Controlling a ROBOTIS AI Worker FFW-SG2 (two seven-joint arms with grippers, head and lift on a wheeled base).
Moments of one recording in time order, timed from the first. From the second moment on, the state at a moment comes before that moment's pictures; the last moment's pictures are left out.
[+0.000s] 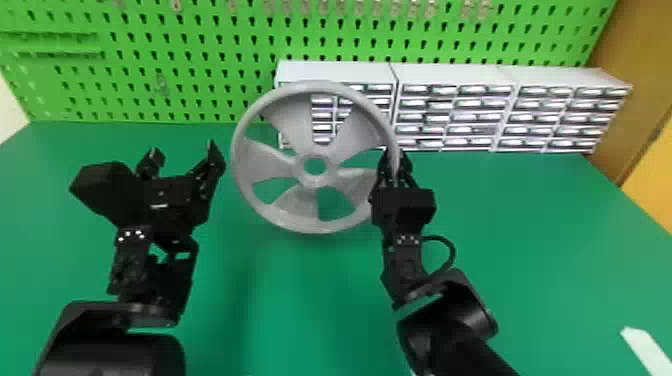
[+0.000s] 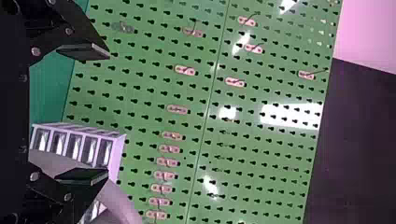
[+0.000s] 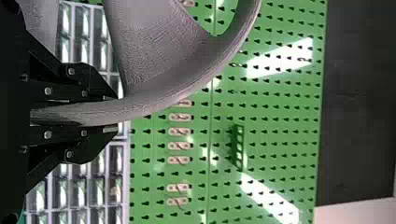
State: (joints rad) left arm 0.03 0.05 -0.06 -1.79 0.21 -0.08 0.11; right arm -0.46 0.00 0.48 -0.80 -0.03 -0.69 -0.51
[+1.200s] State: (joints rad) left arm 0.10 0.08 -0.14 -1.69 0.29 -0.18 0.08; right arm -0.48 0.00 0.49 -0.79 0.03 -0.76 -0.54
